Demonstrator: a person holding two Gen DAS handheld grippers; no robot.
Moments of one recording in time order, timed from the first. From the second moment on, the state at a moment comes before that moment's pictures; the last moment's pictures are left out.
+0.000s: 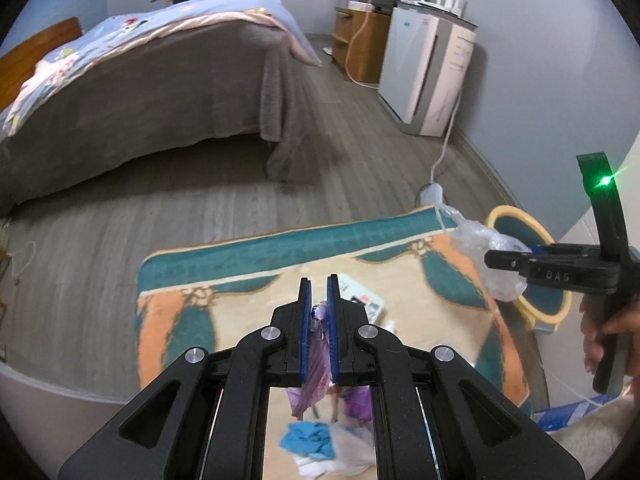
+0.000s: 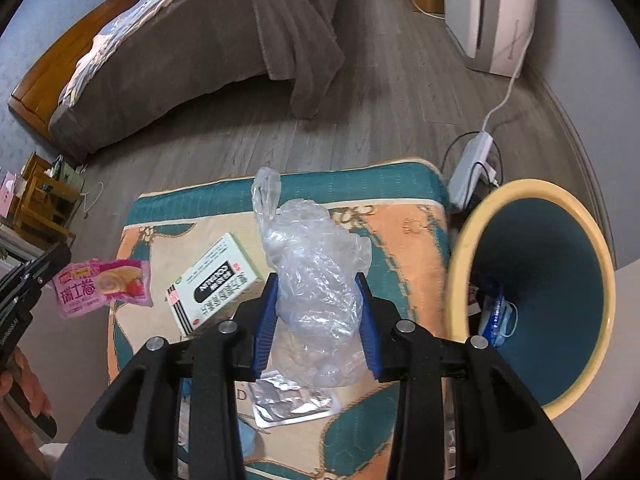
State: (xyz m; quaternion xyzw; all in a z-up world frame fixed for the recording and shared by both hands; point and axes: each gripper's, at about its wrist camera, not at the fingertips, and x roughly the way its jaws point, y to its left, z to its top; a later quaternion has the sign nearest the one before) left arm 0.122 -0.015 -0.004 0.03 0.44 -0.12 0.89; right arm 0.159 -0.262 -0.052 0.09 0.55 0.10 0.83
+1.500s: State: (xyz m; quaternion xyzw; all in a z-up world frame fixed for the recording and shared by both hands) left arm 0.093 -0.274 -0.011 0.07 0.41 -0.30 0.86; right arm 0.146 -0.479 -0.073 0.17 0.52 -0.09 0.84
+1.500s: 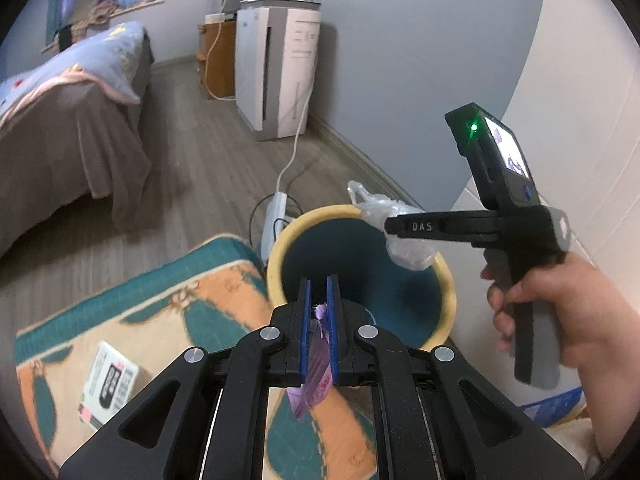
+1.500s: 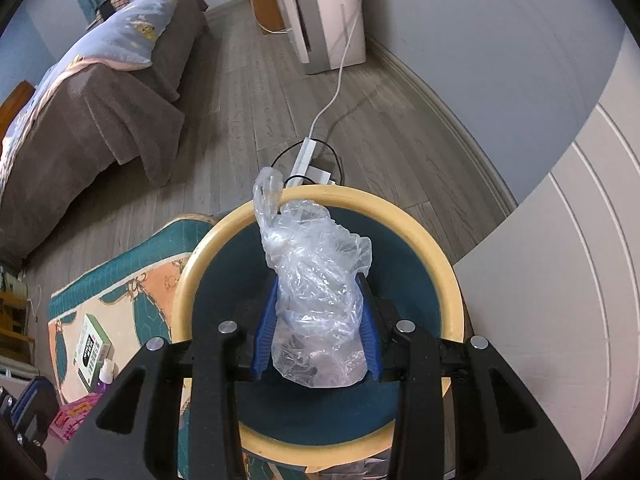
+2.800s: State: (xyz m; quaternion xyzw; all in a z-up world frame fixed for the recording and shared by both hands) left arm 0.127 -0.274 -0.061 0.06 0.45 -0.20 0.87; right arm 0.144 -0.485 -0.077 0.18 0.53 -0.10 0.82
